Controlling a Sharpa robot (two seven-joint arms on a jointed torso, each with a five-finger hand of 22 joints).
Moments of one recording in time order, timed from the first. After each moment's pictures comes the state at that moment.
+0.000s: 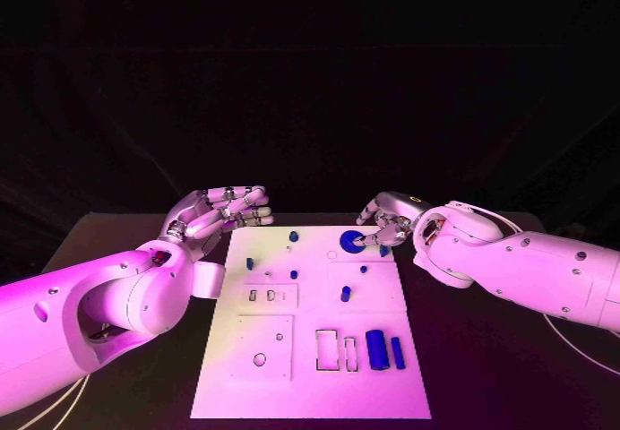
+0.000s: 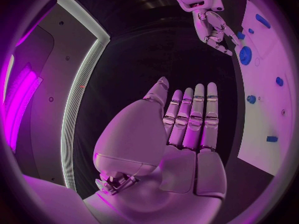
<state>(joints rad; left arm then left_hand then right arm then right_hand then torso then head) 1.23 -0.97 0.04 1.75 0.02 -0.41 0.44 1.46 0.04 0.01 0.07 0.16 0.95 0.23 0.11 0.07 1.01 0.18 0.08 0.06 1.02 0.15 0.14 0.07 0.18 0.81 0.27 0.36 0.16 1.35 -0.75 -0.09 1.39 -1.38 -0.31 -0.22 1.31 -0.13 0.05 0.17 0.28 0.95 0.15 0.10 0.12 1.40 0.07 1.34 1.31 1.47 -0.01 1.53 1.31 0.04 1.47 0.09 1.51 1.31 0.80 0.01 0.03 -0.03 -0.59</state>
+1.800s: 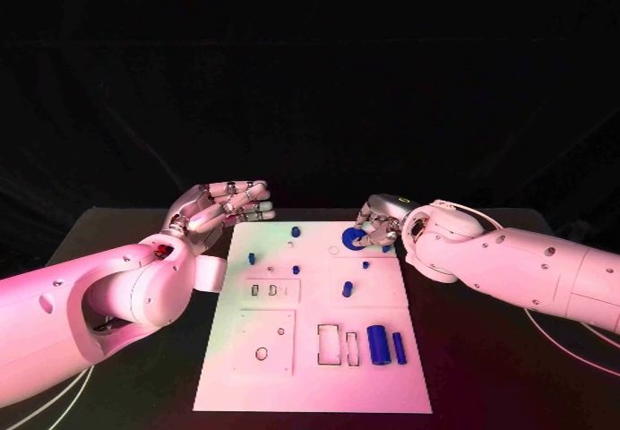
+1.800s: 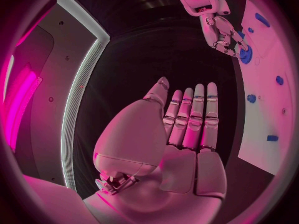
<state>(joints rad) 1.23 -0.97 0.04 1.74 0.02 -0.41 0.44 1.46 0.04 0.02 0.07 0.16 0.95 0.24 0.11 0.07 1.01 0.18 0.07 0.06 1.02 0.15 0.13 0.07 0.18 0.81 0.27 0.36 0.15 1.33 -0.66 -0.09 1.28 -1.41 -0.27 -0.25 1.38 -0.06 0.13 0.13 0.24 1.04 0.14 0.17 0.14 1.47 0.03 1.45 1.31 1.47 -0.03 1.55 1.31 0.02 1.46 0.08 1.55 1.31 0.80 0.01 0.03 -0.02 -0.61</state>
